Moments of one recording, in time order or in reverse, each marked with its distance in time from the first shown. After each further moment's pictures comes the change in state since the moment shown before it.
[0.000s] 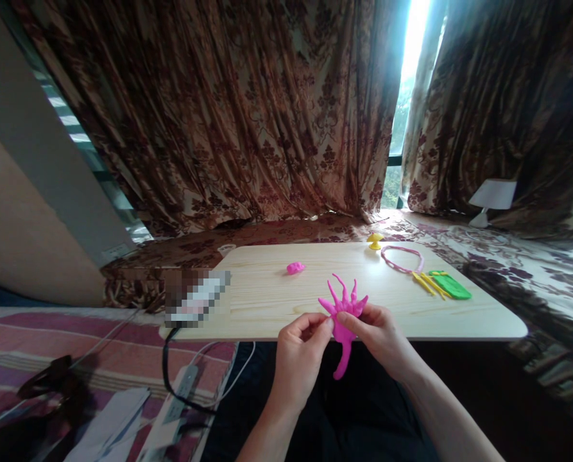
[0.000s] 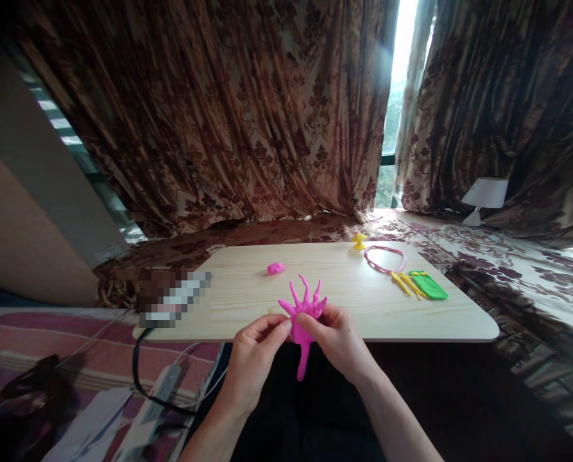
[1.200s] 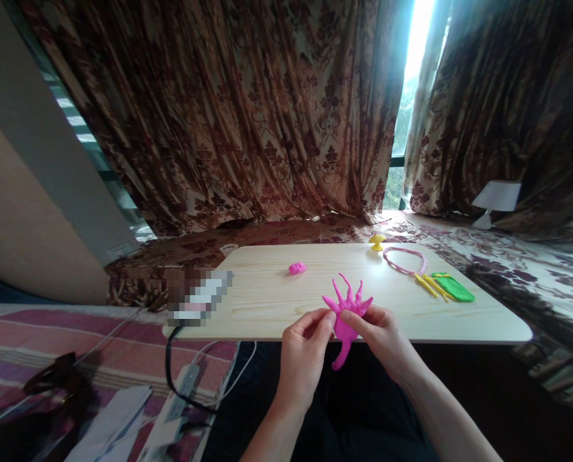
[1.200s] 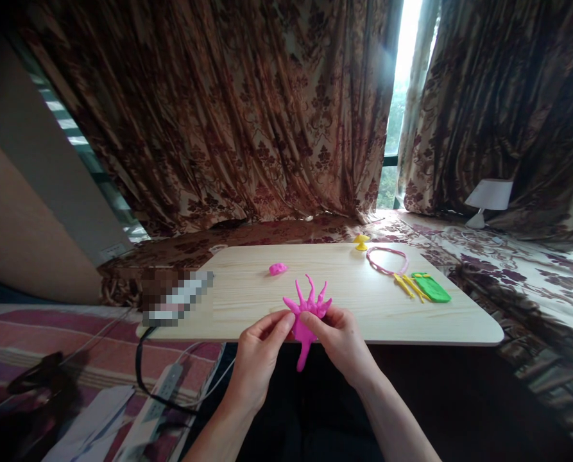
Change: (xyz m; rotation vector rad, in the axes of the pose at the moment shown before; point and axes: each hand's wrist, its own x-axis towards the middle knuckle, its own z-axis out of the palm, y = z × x) left_hand 0.003 -0.005 0.003 -0.089 0.051 -0.001; right_hand 0.000 0.000 0.002 -0.002 0.049 -0.002
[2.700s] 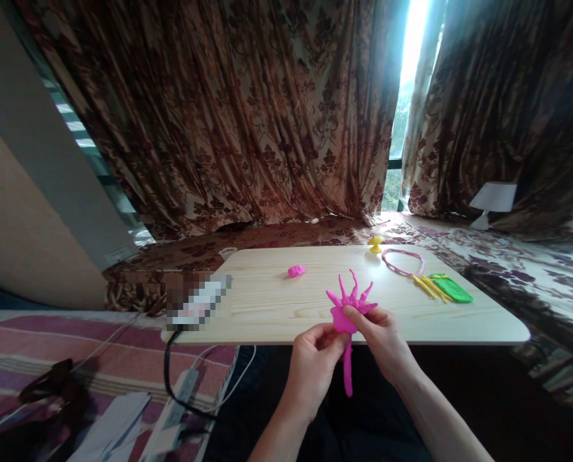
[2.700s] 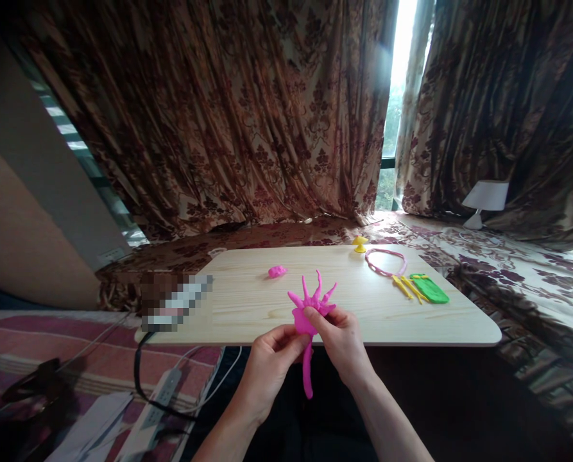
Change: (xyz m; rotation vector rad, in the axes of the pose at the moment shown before) left_hand -0.006 -0.008 0.011 -0.083 -0.164 -0.171; right_hand 0.006 0.012 0.001 0.037 0.168 -0.037
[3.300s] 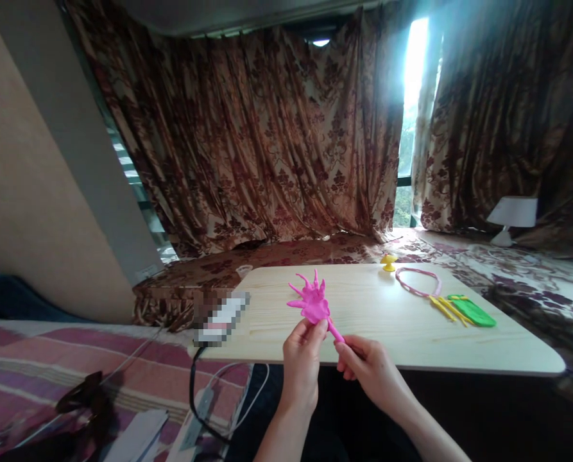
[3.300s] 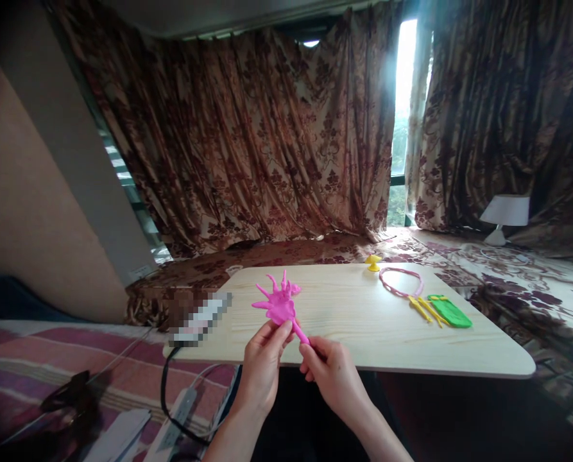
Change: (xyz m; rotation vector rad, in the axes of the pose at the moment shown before) left_hand 0.021 0.022 -0.028 -0.185 0.258 0.222; right_hand -0.011 0.014 0.026 -0.353 -0.280 0.004
